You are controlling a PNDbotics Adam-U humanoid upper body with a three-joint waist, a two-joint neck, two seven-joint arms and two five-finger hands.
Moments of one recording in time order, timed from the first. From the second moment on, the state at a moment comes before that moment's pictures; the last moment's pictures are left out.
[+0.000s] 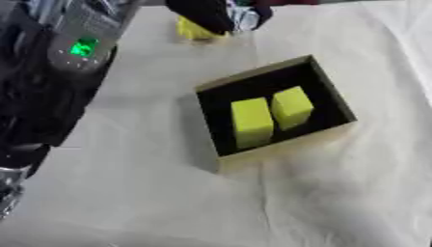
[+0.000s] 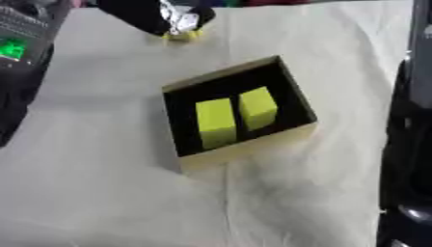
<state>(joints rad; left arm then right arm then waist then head) -1.05 0.60 -0.26 -1.78 -0.83 0.22 -0.70 -1.05 0.00 -0.14 -1.66 0.82 0.19 -0.55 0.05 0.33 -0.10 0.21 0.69</state>
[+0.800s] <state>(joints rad) -1.13 0.59 -0.20 -1.31 -0.99 0.07 -0.56 -1.09 -0.01 -0.13 -1.65 0.82 0.18 -0.54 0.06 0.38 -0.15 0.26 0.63</state>
